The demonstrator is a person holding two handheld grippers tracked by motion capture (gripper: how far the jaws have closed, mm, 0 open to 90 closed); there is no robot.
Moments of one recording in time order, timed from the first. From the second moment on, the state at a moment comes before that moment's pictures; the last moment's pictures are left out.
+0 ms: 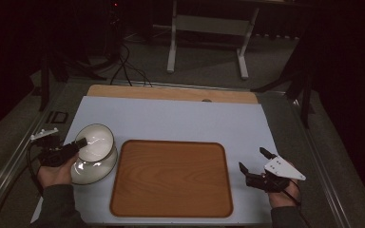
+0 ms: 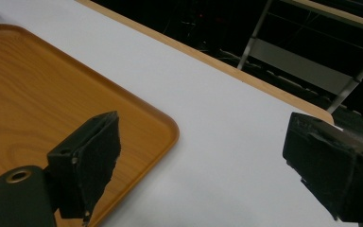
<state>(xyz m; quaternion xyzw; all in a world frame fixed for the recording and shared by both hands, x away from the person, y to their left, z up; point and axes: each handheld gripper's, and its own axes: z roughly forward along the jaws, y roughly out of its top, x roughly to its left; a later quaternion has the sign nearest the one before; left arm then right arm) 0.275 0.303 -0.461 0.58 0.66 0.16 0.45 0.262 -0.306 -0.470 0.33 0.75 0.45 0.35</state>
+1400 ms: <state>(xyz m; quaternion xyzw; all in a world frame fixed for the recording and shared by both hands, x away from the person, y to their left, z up) 0.279 0.266 -0.454 0.61 0.63 0.14 0.47 0.261 -0.310 -0.469 0.33 0.75 0.45 0.35</state>
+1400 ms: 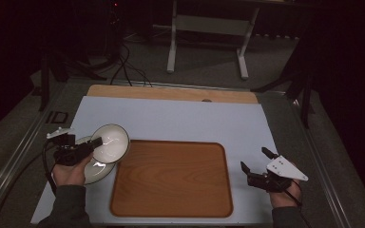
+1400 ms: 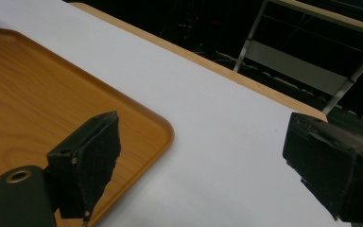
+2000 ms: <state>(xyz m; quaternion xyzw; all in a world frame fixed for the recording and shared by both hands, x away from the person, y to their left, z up) 0.281 0.248 -0.452 0.63 0.61 0.13 0.46 0.260 -0.310 -0.468 0.33 0.75 0.45 0.35</state>
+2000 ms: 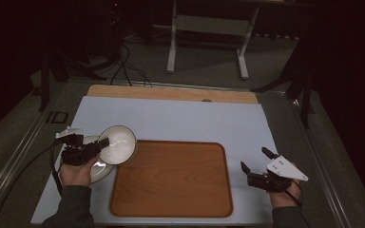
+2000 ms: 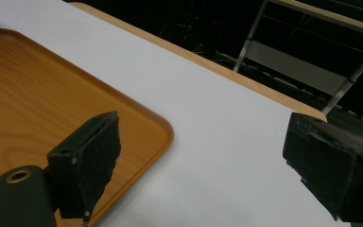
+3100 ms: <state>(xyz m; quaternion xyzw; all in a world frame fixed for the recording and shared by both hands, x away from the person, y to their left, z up) 0.284 0.220 -0.453 0.66 0.59 0.12 0.46 0.260 -0.310 -0.468 0.33 0.75 0.45 0.35</state>
